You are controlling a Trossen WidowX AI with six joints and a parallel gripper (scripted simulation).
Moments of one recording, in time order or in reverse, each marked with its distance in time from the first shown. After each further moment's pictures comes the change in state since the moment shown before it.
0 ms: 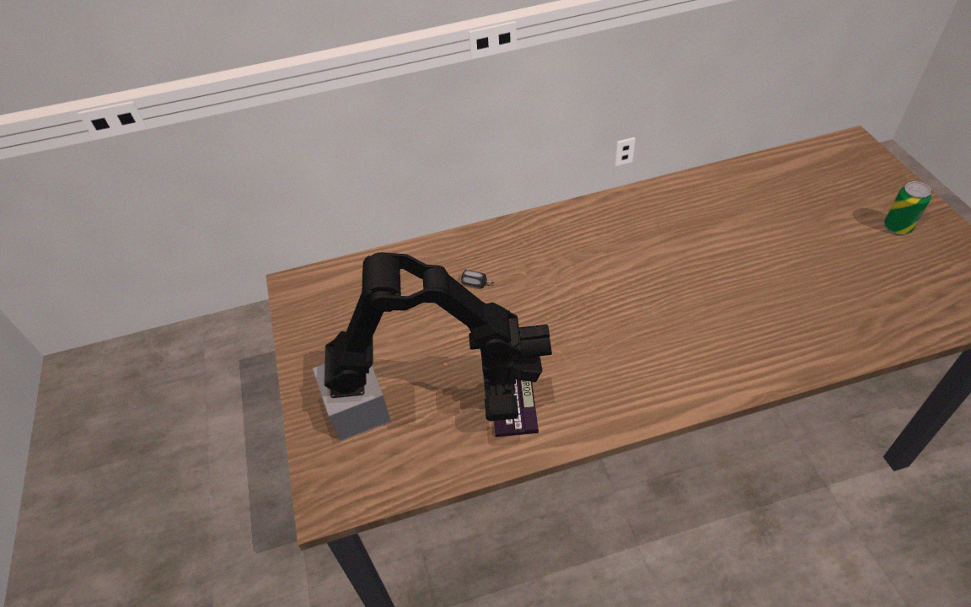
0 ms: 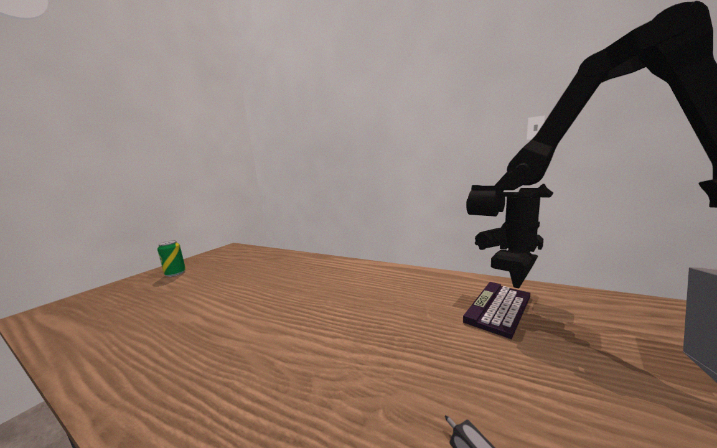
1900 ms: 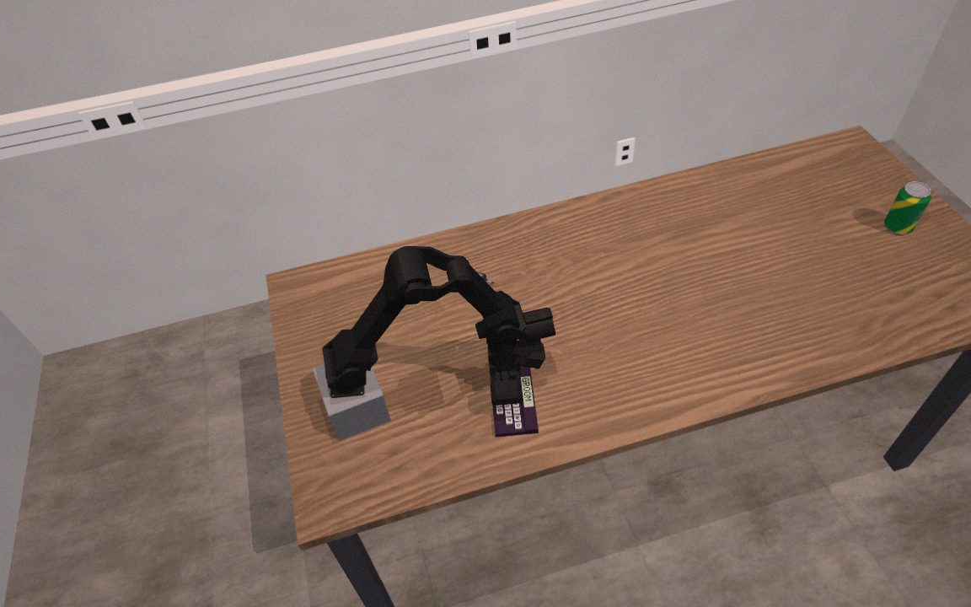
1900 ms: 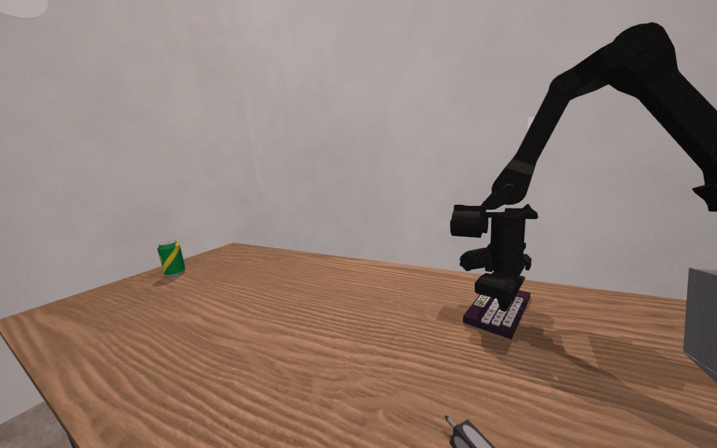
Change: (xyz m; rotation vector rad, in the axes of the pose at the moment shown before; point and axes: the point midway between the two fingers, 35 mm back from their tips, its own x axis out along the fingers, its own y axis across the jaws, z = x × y) arm 0.033 0.054 0.012 -0.004 0.011 0.000
